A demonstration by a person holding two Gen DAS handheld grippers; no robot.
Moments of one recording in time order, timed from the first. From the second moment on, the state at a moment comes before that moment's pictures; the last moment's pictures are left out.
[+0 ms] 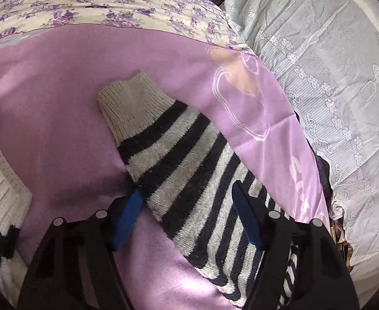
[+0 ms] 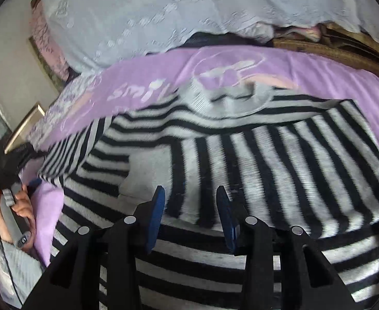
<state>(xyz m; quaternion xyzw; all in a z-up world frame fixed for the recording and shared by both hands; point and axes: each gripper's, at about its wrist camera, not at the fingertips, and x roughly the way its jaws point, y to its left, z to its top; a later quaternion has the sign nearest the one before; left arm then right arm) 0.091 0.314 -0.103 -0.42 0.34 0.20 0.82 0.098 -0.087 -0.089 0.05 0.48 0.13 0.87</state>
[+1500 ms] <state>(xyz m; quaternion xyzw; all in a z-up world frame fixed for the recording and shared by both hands) 0.082 0.282 -0.067 -0.34 0.32 0.18 0.86 0.049 -0.198 -0.048 0.15 0.38 0.06 0.91</state>
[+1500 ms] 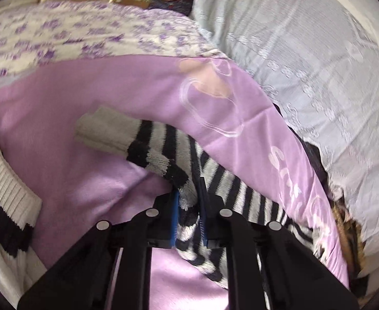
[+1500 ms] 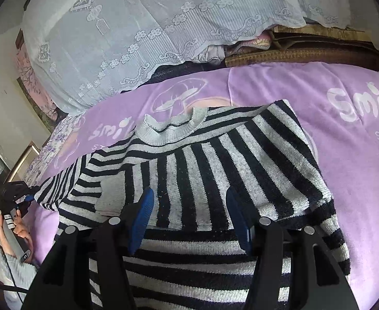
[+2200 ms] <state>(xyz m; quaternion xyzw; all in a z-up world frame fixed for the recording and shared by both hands) 0.080 0.144 -0.022 -0.16 0.32 0.05 0.93 0.057 -0.207 -0.062 0.22 0.40 0.09 0.89</state>
